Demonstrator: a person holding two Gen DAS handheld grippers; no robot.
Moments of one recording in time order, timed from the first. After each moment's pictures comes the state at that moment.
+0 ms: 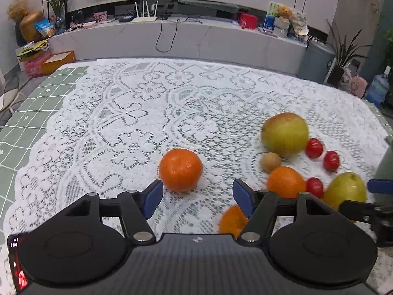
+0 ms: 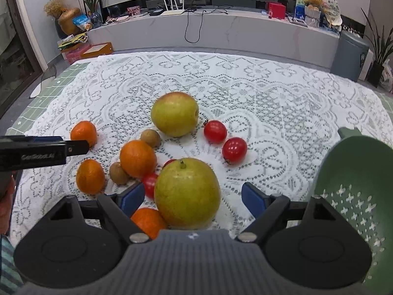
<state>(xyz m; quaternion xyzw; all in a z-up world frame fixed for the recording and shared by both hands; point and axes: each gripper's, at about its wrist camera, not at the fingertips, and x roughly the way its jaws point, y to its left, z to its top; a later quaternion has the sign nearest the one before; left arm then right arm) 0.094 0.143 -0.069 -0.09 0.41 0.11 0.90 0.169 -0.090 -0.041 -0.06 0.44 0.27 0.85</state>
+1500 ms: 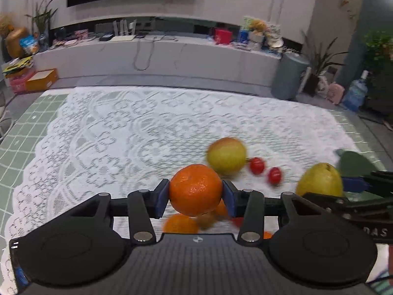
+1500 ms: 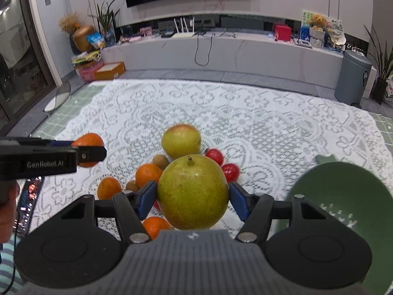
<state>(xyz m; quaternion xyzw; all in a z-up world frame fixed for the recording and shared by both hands) 0.077 0.086 -0.004 -0.09 0.37 0.06 0.92 0.152 -0.131 0.015 -0.04 0.39 0.30 0.87</state>
